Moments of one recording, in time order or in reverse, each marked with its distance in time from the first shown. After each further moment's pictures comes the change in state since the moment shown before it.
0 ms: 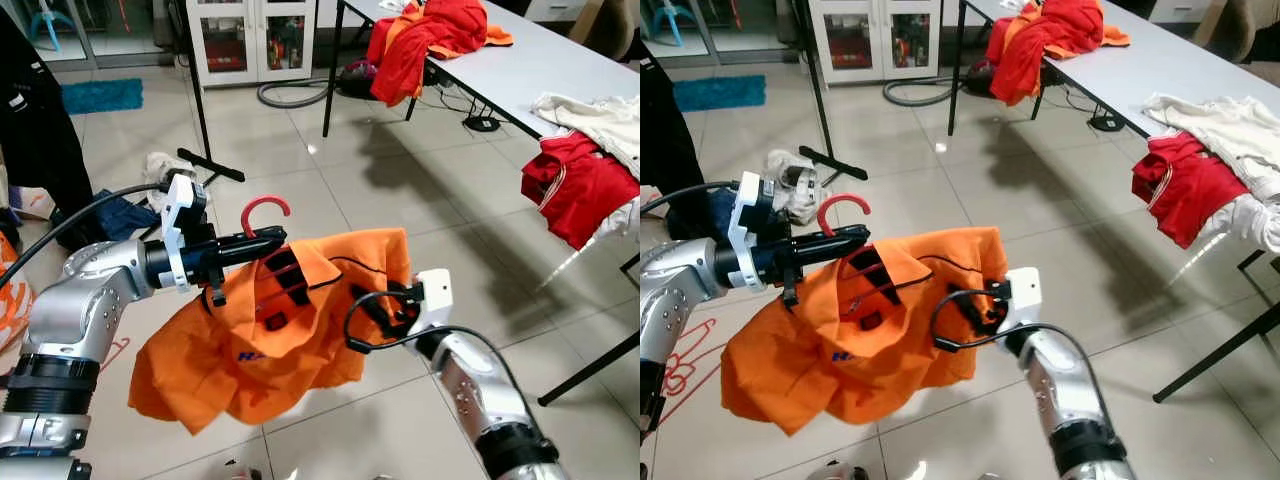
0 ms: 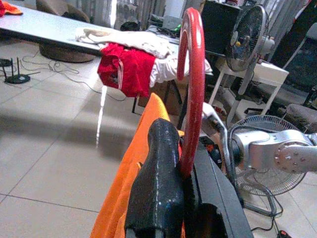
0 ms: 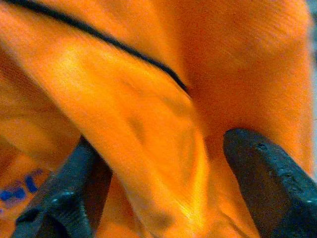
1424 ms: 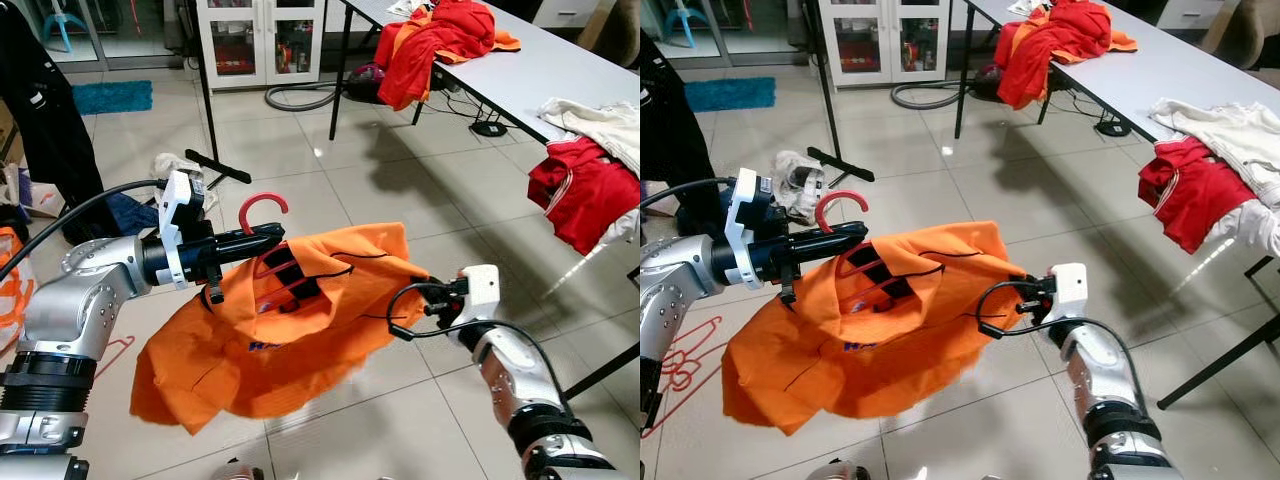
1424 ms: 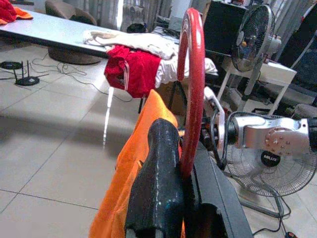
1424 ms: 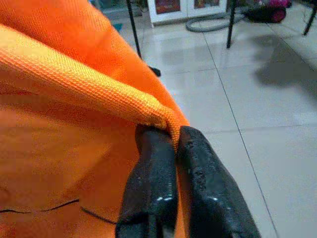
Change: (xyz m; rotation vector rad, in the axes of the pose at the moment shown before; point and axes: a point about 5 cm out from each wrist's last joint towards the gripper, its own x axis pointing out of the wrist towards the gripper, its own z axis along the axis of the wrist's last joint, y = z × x) left arm -0.003 0.001 0.002 0.006 0.007 0.008; right arm -0.020 -0.055 0.016 -0.065 -0.065 -0.140
